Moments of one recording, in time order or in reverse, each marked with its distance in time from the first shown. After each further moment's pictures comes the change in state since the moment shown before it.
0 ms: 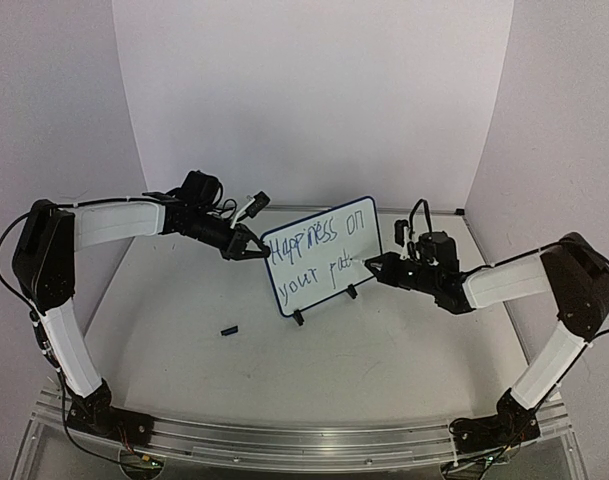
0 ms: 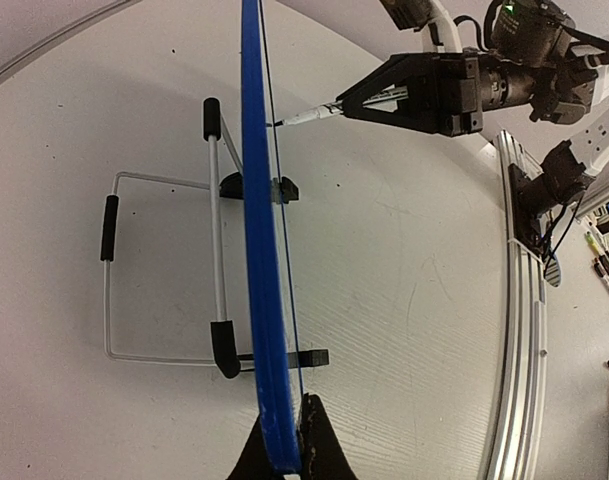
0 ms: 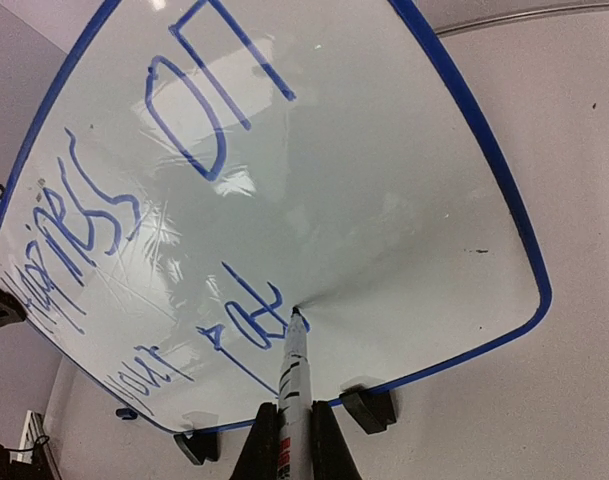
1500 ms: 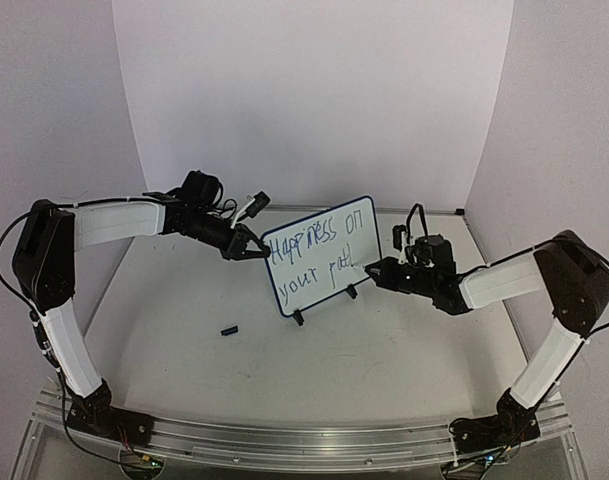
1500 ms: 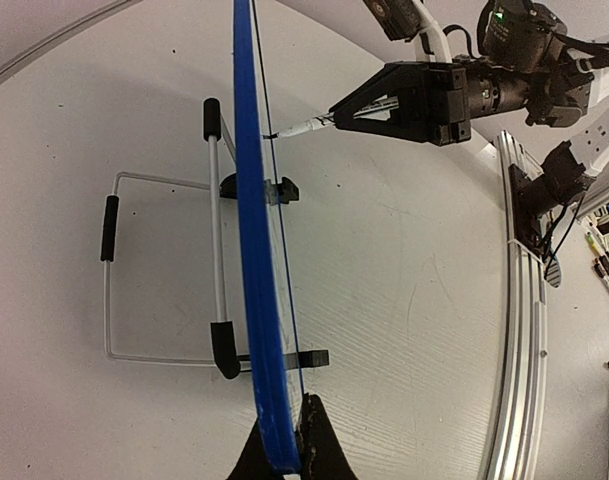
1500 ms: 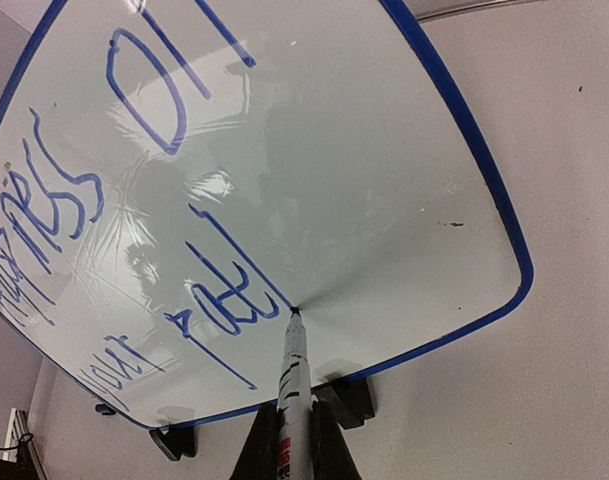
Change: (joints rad) left arm -0.001 0.000 0.000 0.001 -0.002 -0.001; right arm 0.000 0.027 0.003 -0.022 0.024 -0.018
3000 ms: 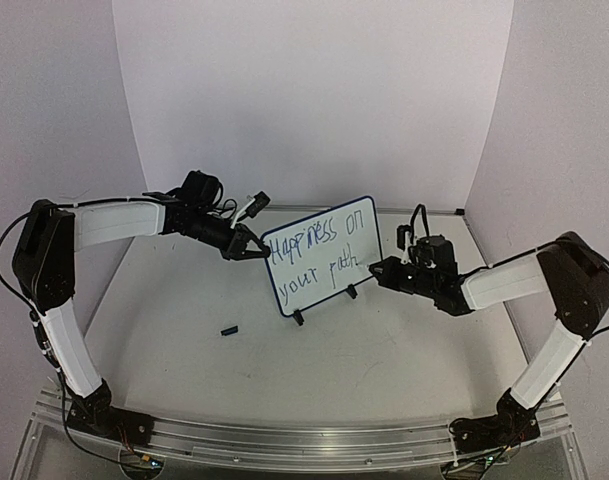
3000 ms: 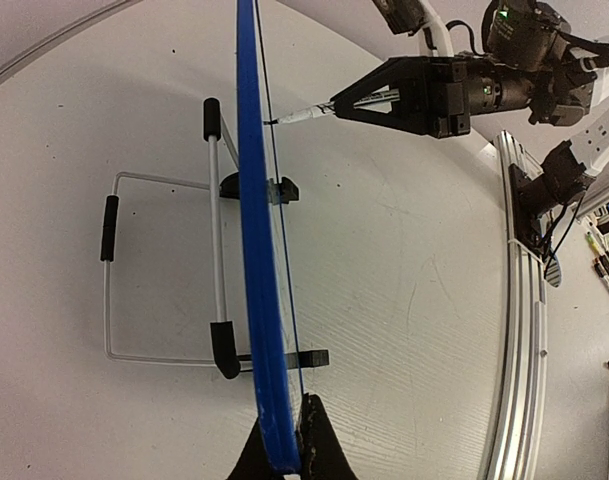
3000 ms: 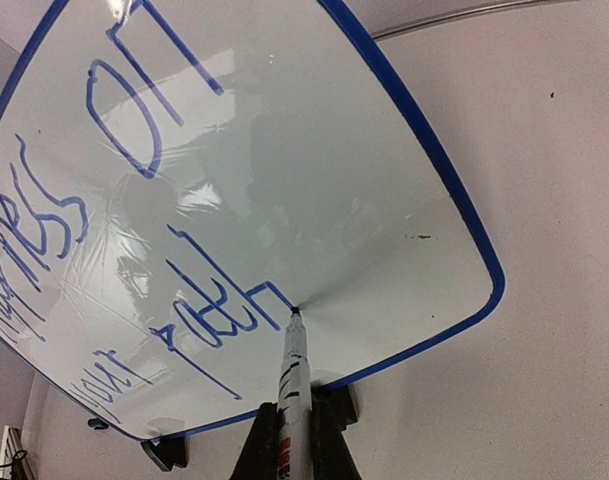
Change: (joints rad) left arm 0.000 0.000 0.000 0.000 0.000 0.000; right arm 0.000 -0.019 -0.007 -0.006 0.056 0.012
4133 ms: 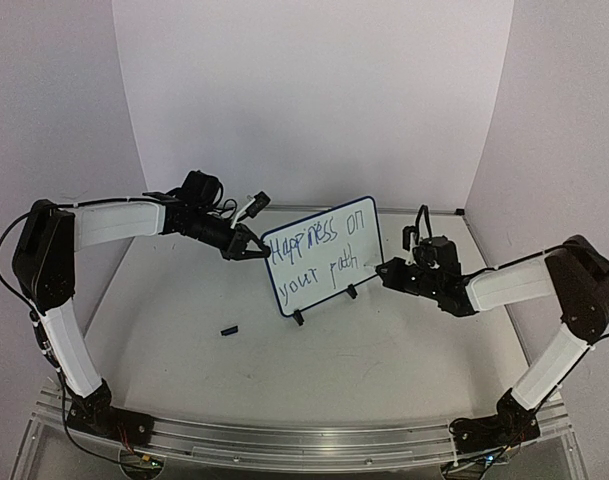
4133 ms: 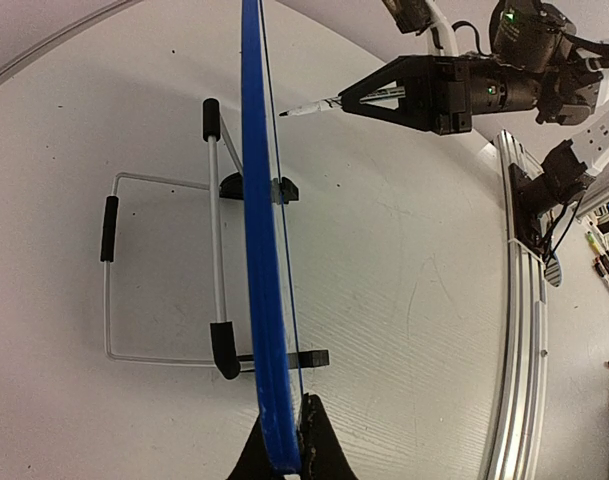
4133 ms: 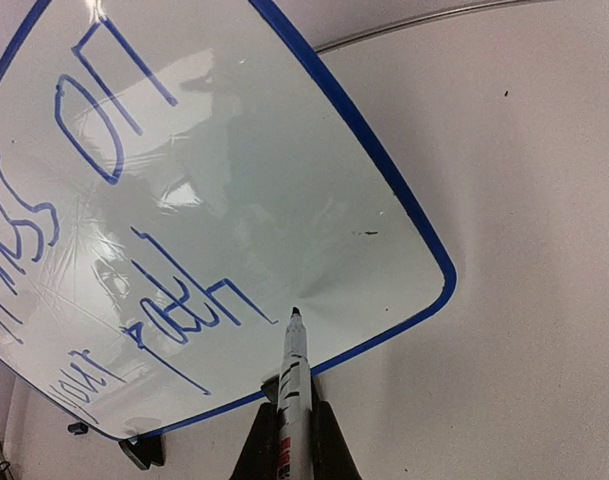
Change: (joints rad) left arm -0.001 0.000 0.000 0.000 0.000 0.002; right arm 0.000 -0.048 -0.026 -0.054 0.071 -0.010
